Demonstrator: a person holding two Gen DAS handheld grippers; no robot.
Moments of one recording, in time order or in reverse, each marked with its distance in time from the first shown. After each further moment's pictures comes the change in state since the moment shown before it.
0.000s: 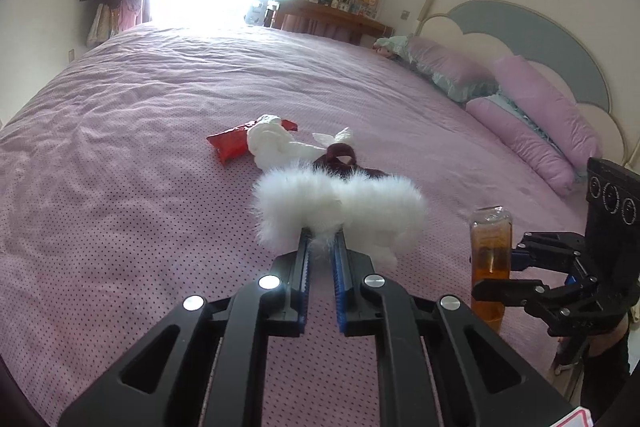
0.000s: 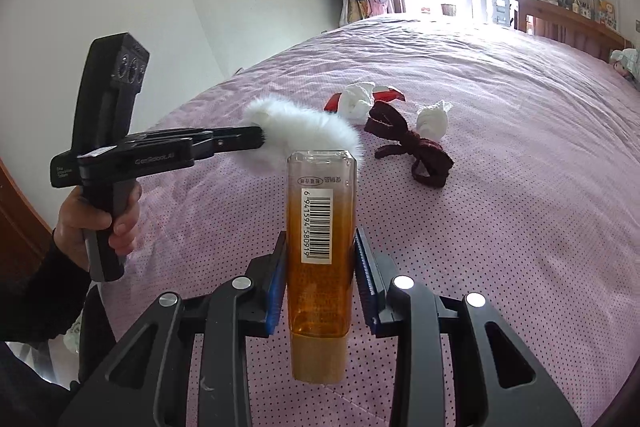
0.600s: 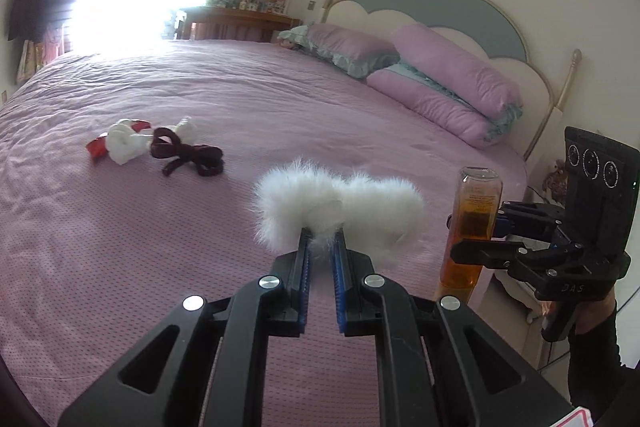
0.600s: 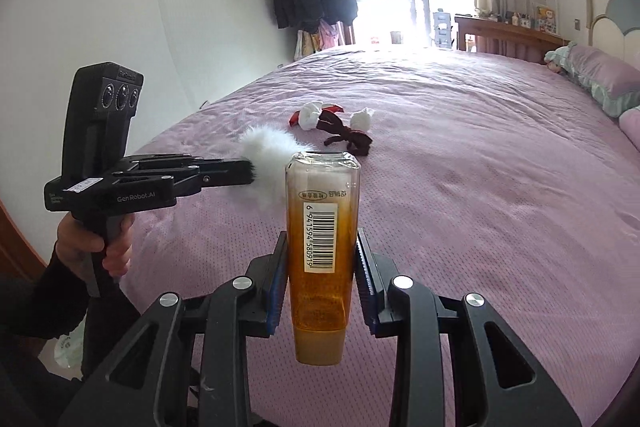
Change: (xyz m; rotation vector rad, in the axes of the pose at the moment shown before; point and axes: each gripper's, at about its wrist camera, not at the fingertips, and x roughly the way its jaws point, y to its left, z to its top) left arm -0.036 -0.141 -0.053 0.182 0.026 -0.246; right arm -0.145 0.029 -0.089 0.079 -0.135 -0.207
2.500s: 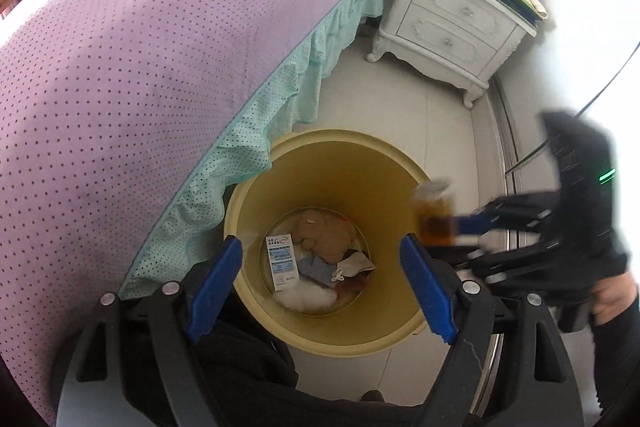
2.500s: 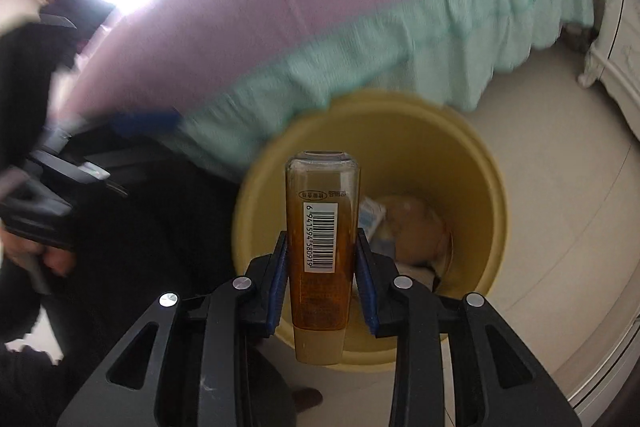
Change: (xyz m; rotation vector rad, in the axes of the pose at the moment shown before) left arm 0.200 -0.277 -0.219 0.464 0.604 -0.282; right arm -0.096 -0.083 -0.387 0.813 0.281 -0.341
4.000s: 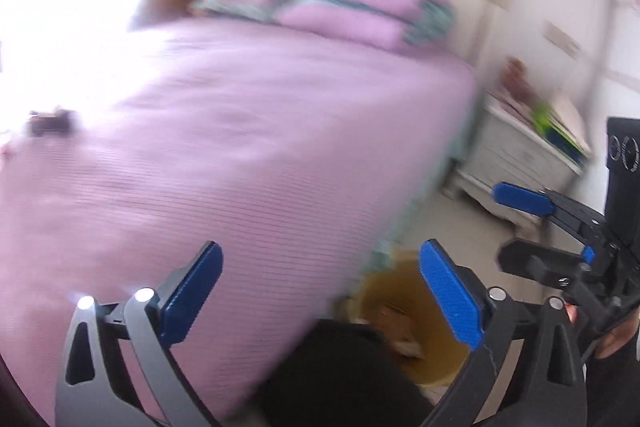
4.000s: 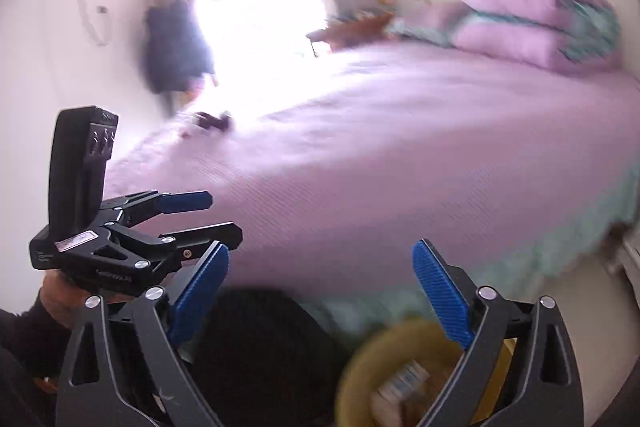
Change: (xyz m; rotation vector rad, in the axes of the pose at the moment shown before) left arm -0.203 0.087 -0.043 -0.258 -0.453 0.293; right arm -0.115 0.186 0.094 -0.407 -0.498 0.188
